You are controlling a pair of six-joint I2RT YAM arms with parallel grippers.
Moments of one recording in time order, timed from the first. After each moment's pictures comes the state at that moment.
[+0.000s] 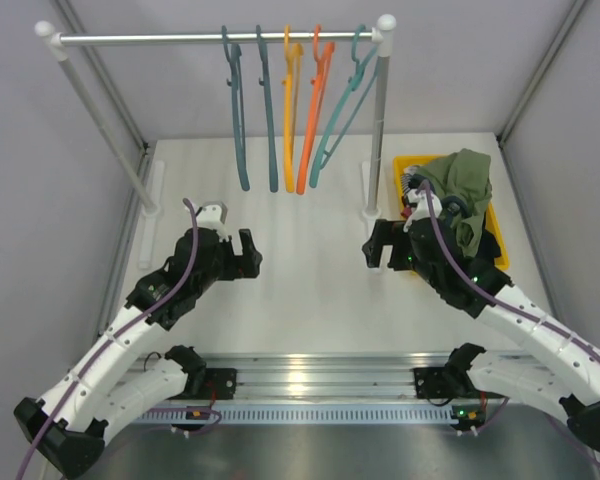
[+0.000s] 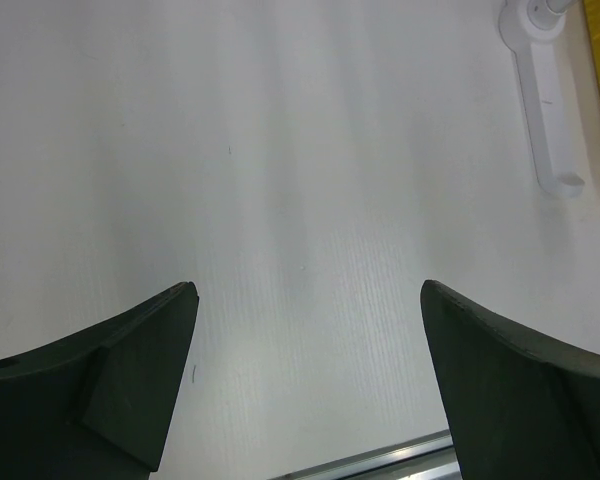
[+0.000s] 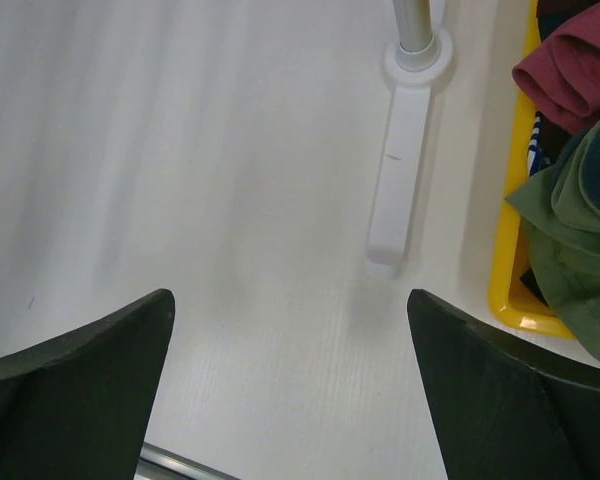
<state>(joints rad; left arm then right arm) -0.58 0.79 0.82 -0.61 -0.21 -0.46 0.73 0.90 0.84 -0.47 0.30 0.51</state>
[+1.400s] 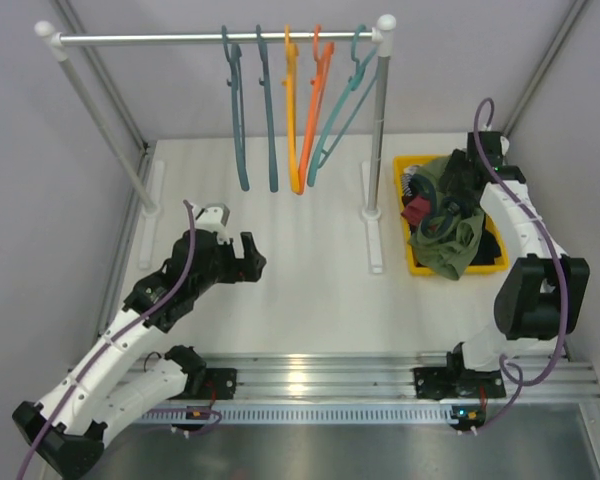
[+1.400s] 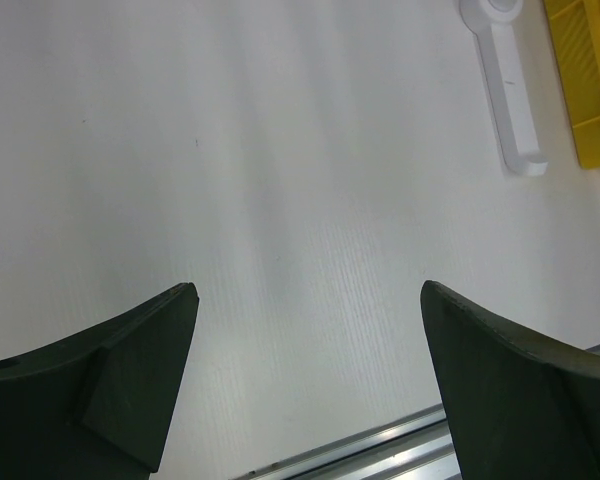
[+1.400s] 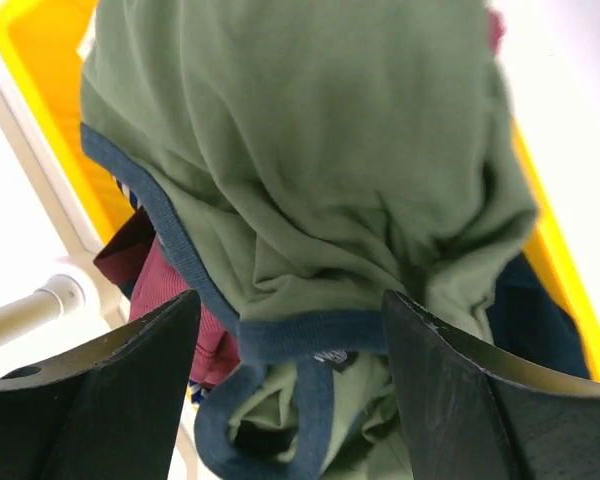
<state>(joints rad) -0.58 0.77 0.82 -0.61 -0.13 -0.46 -0.01 1.57 1.37 -0.63 0.20 0.39</state>
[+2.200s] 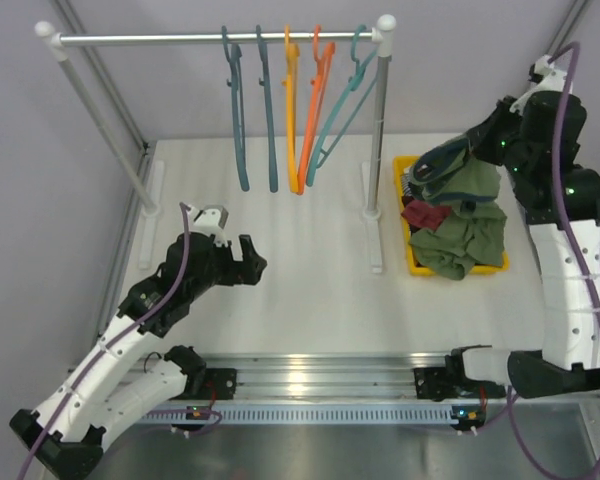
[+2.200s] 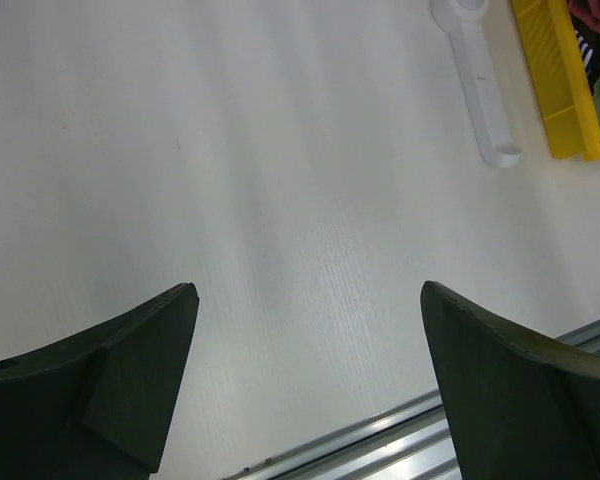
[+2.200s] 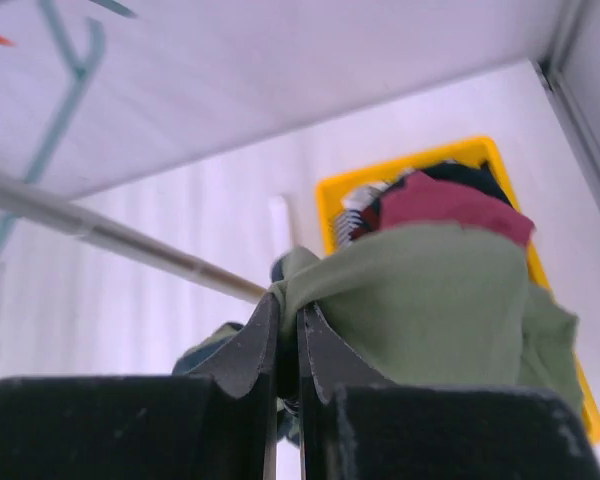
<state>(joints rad) -0.58 0.74 0.82 -0.61 -0.10 -0.45 0.10 1.28 1.74 -0.82 0.13 0.36</state>
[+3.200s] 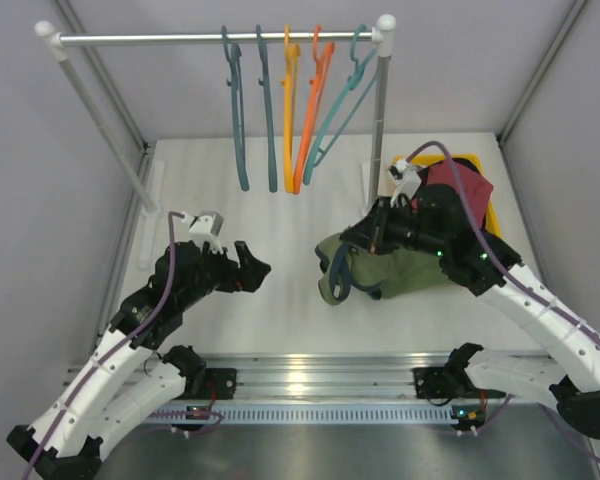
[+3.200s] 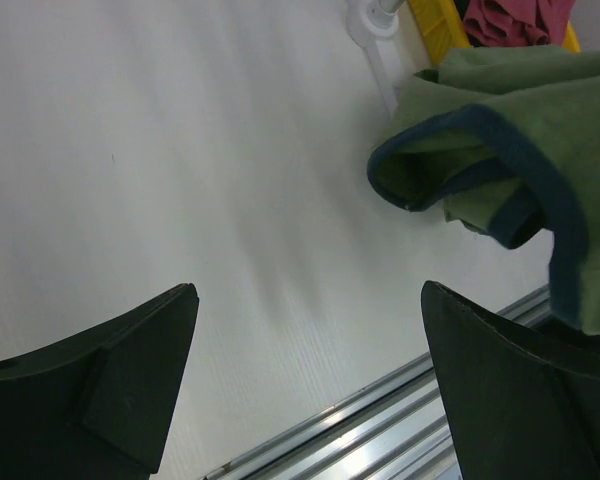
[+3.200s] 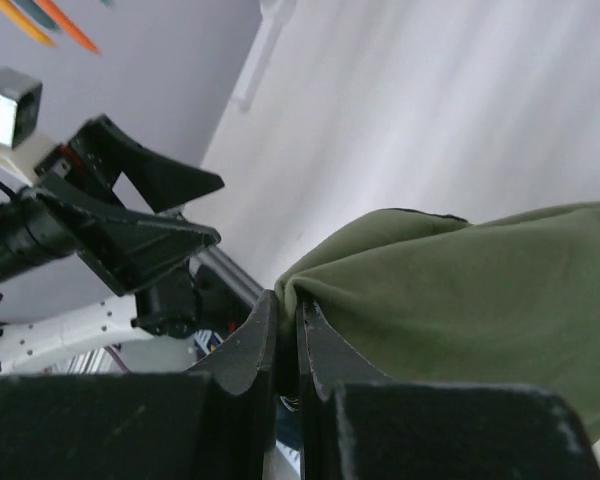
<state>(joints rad) -0.58 0.62 0.80 -0.58 0.01 -0.49 0.71 1.02 1.23 -0.53 -0.19 0.65</state>
